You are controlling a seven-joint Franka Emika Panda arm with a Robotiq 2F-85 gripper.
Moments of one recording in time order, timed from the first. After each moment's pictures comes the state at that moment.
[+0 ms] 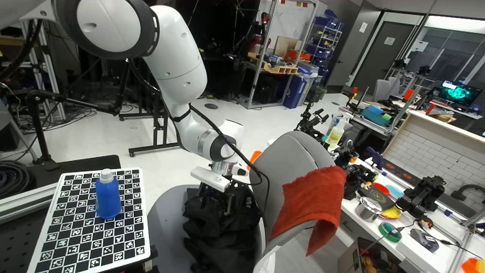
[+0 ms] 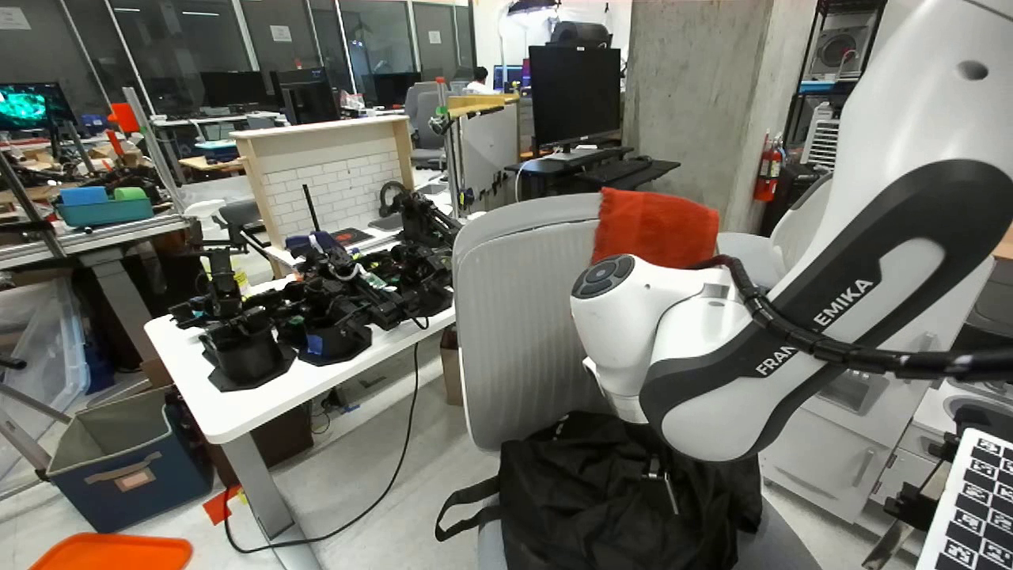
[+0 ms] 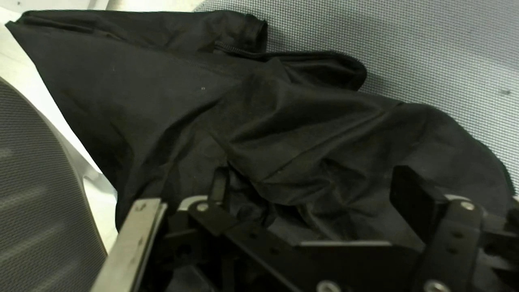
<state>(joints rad) 0.15 1.02 -0.06 -1.61 -0.33 2.36 -0.05</state>
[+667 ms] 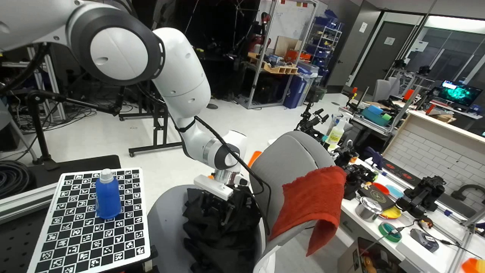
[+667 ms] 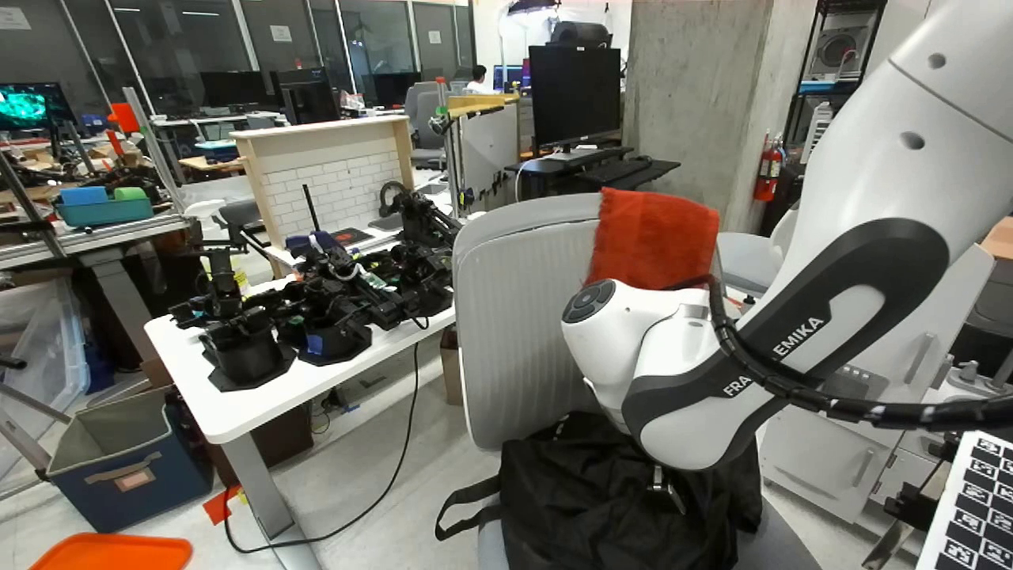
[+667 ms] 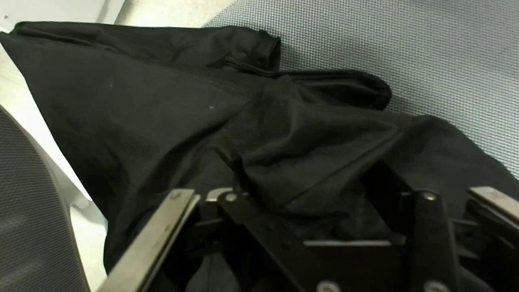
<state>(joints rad) 0.13 1.13 -0.06 -1.47 -0.33 2.25 -0.09</state>
